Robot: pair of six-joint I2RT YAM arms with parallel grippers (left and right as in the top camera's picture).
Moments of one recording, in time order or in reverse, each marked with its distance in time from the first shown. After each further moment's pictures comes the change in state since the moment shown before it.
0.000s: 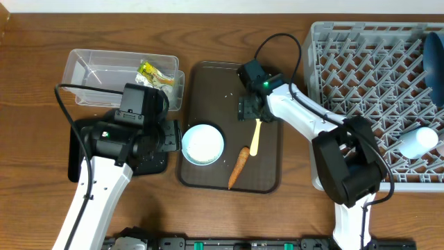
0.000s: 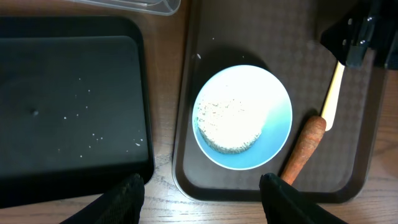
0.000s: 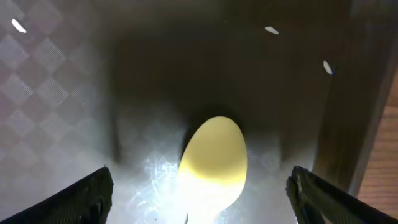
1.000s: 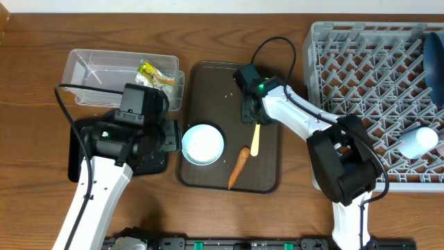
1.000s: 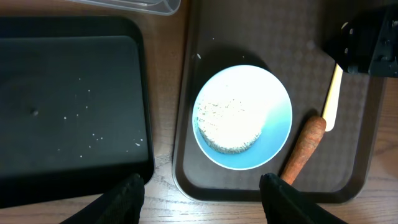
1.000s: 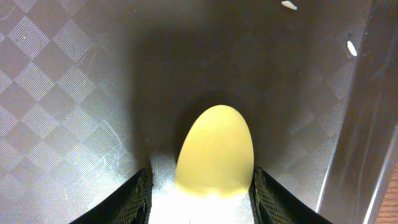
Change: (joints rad) left arm 0.000 0.000 0.000 0.000 0.000 0.000; right arm 0.016 0.026 0.000 -0.011 0.013 0.025
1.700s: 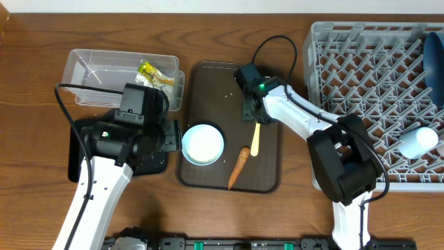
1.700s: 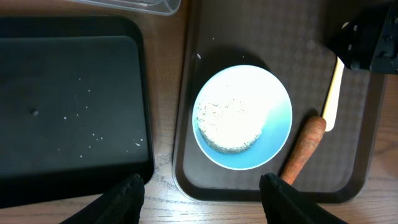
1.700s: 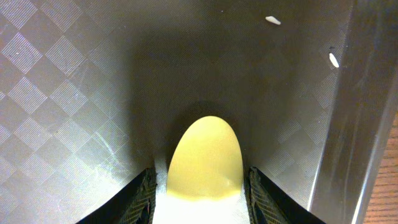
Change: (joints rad) left arm 0.000 0.000 0.000 0.000 0.000 0.000; right arm -0.005 0.000 0.000 0.011 0.024 0.000
